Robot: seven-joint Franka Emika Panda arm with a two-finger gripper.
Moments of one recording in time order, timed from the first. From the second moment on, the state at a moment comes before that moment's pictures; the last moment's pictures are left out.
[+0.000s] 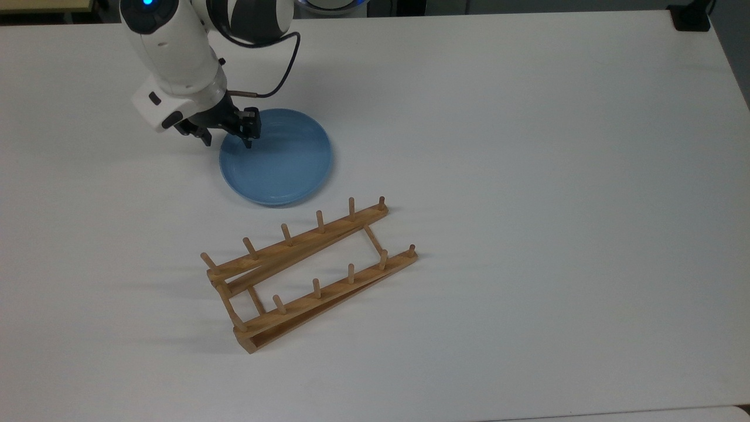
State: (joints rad) arm -0.21 0.26 -0.03 -1.97 -0.01 2.14 -0.21
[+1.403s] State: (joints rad) arm -0.24 0.28 -0.02 -1.95 0.04 2.14 -0.09
